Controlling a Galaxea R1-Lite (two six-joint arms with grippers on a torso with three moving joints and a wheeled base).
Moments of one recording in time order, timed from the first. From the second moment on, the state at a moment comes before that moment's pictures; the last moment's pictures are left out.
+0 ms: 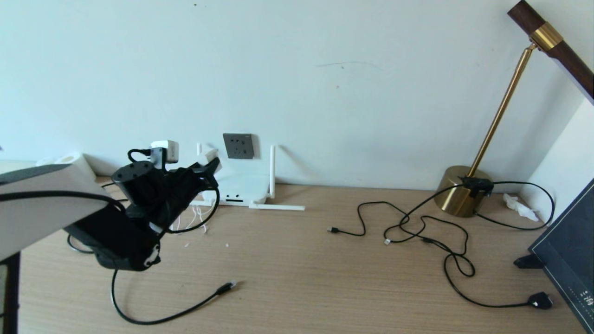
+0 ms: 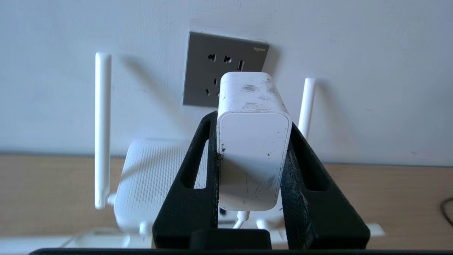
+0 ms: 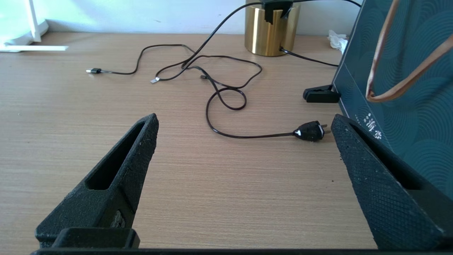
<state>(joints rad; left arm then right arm) -0.12 2.19 -0.90 -1.47 -0.11 -0.10 0.00 0.00 0.00 -0.01 -0.02 0.04</state>
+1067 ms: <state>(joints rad) -0.16 2.55 -1.41 -1.52 0.03 0.05 0.00 0.00 0.00 -0.01 -0.02 0.04</state>
